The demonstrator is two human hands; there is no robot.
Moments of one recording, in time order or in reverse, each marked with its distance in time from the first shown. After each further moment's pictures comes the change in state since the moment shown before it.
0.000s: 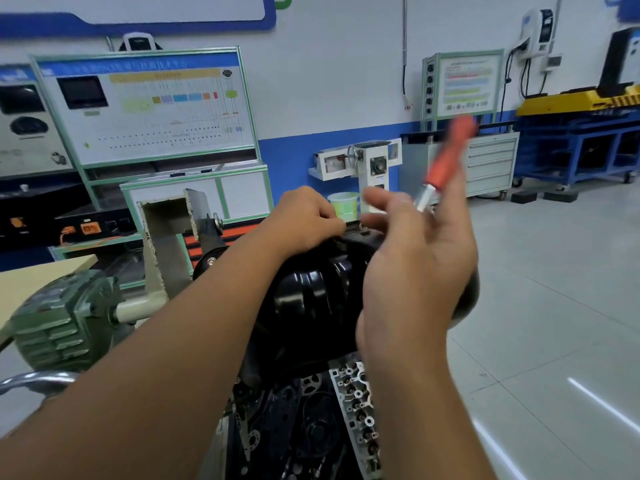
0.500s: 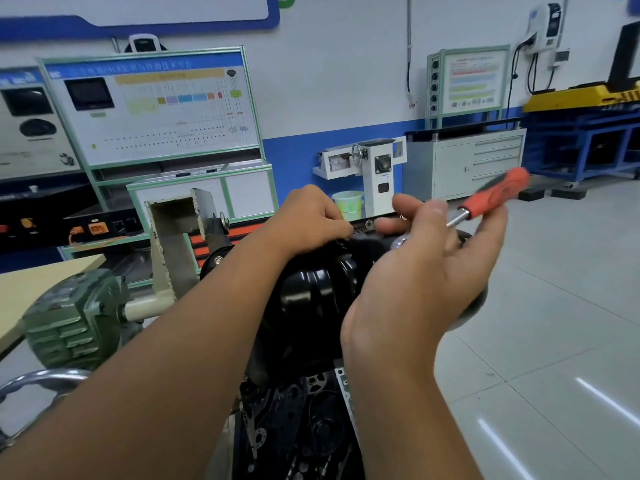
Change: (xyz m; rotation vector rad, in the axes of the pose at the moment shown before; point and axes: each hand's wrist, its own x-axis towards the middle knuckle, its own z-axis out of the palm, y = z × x) left_hand -0.012 0.008 -0.008 -0.068 -0.068 0.015; right_hand -0.012 0.003 0.015 0.233 0.255 -0.052
